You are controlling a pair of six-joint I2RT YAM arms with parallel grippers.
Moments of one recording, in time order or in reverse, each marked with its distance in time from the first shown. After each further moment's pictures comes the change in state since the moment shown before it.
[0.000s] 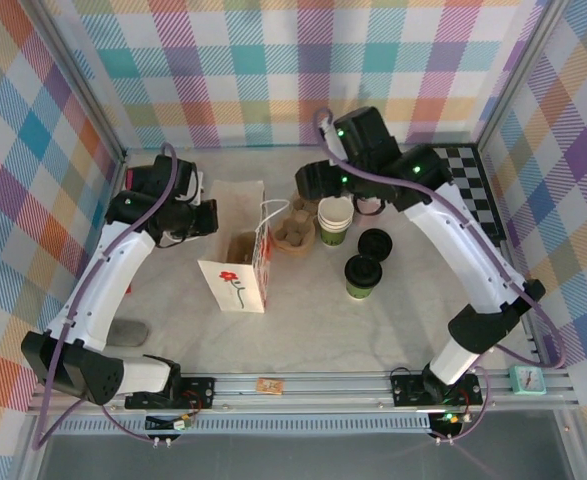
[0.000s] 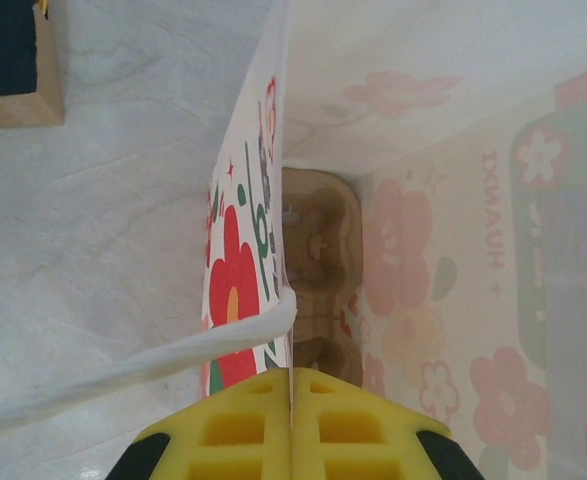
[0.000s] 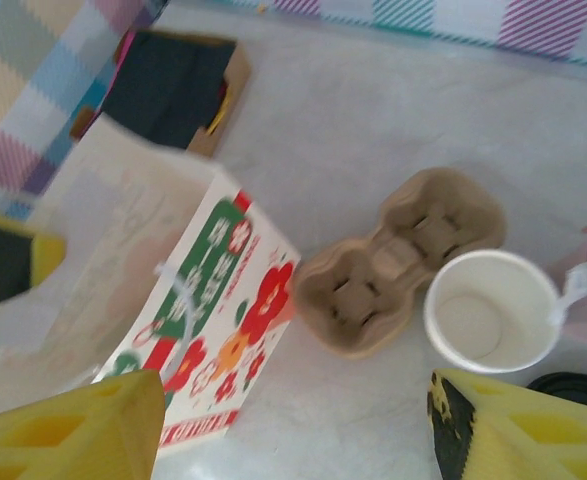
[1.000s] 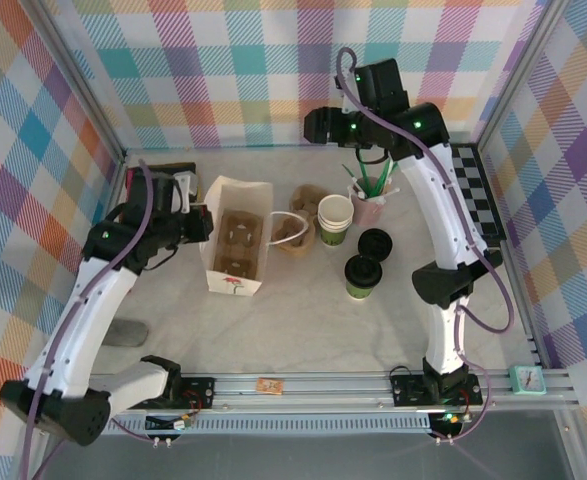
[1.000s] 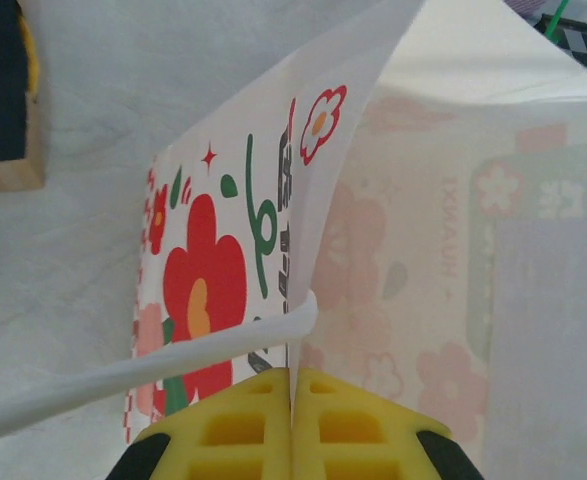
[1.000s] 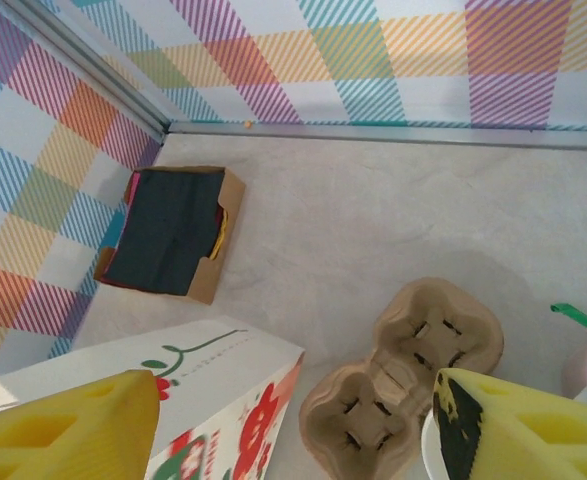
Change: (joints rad) left arm 0.003 -0.181 -0.096 0.109 0.040 -0.021; right arm -0.204 0.358 0.533 -0.095 -0.172 0.079
